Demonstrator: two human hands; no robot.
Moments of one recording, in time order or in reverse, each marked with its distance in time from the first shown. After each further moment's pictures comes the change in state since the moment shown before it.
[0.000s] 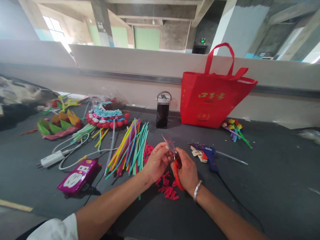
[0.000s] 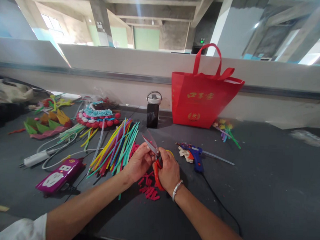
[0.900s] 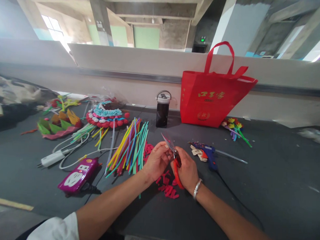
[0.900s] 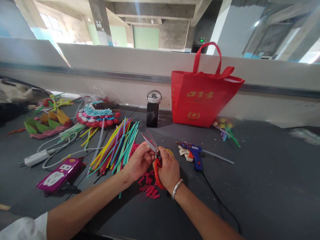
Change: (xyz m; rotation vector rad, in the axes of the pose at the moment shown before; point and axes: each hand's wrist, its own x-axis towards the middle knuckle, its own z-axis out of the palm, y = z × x) left_hand 0.000 0.002 0.003 0.005 0.048 -0.009; right_hand 0.000 -0.001 -0.002 0.001 -0.023 -0.003
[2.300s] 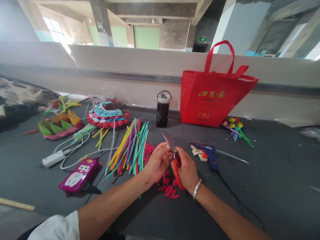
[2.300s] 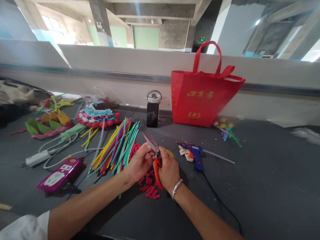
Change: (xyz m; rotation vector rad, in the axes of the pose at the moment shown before) left_hand 0.001 -0.005 0.000 -0.047 -0.015 -0.011; right_hand 0.000 -0.002 0.000 0.012 -0.017 0.004
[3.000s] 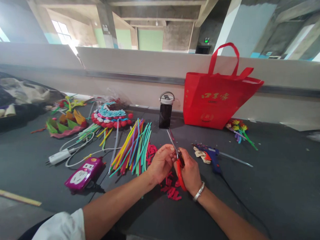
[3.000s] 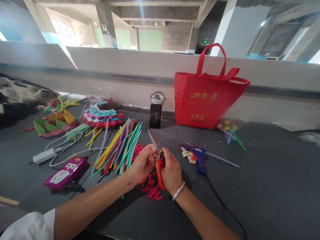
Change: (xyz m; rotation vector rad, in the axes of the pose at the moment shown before) left_hand -0.003 -0.001 0.003 0.005 0.018 -0.039; right_hand 0.000 -0.004 0.000 0.082 0.035 0.039
